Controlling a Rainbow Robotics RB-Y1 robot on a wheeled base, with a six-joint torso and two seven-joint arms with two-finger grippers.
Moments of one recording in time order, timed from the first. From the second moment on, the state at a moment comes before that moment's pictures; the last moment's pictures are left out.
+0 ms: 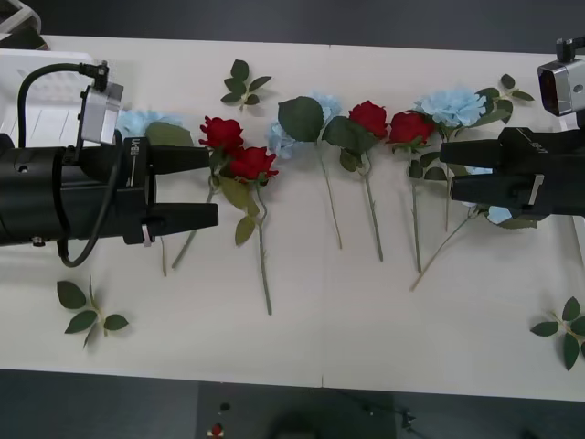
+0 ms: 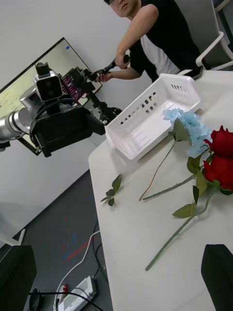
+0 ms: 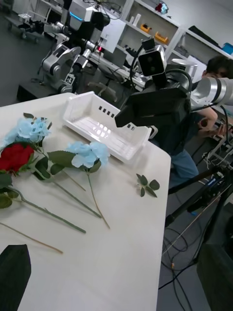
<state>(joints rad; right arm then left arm) -0.29 -1.26 0.36 -1.79 -2.69 0.95 2.72 -0.25 1.14 -0.35 -2.00 2.43 0.74 -2.74</state>
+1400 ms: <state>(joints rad) -0.26 -1.55 0.41 -1.76 -2.06 0.84 1.09 -0.72 1.14 -0.56 -1.20 1.72 1.06 -1.96</state>
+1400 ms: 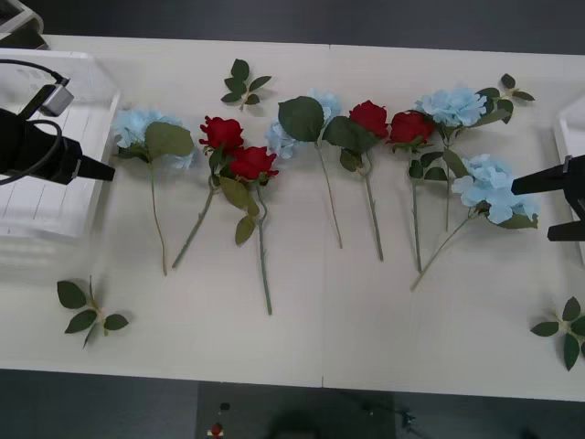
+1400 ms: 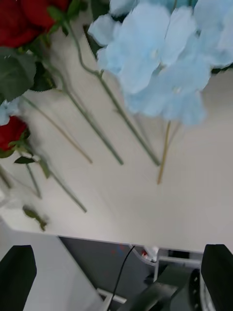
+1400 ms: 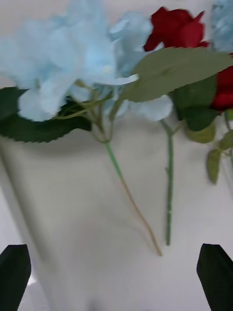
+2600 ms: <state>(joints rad) -0.20 -1.01 0.41 -1.67 -1.00 0.68 0.79 -0.59 0.76 -0.56 -1.18 1.06 0.68 -1.90</state>
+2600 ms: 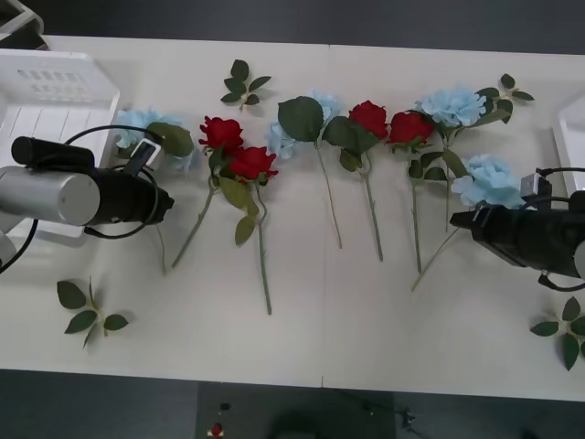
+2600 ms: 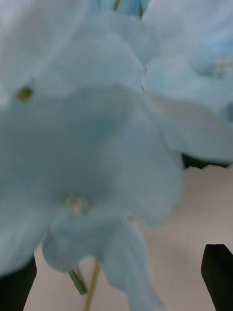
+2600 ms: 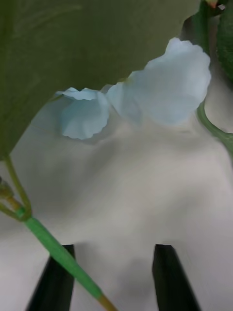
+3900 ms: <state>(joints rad) -0.46 -0.85 0.60 -1.43 -0.65 0.73 0.50 -0.08 0.97 0.25 -1.60 1.01 0.60 -1.83</state>
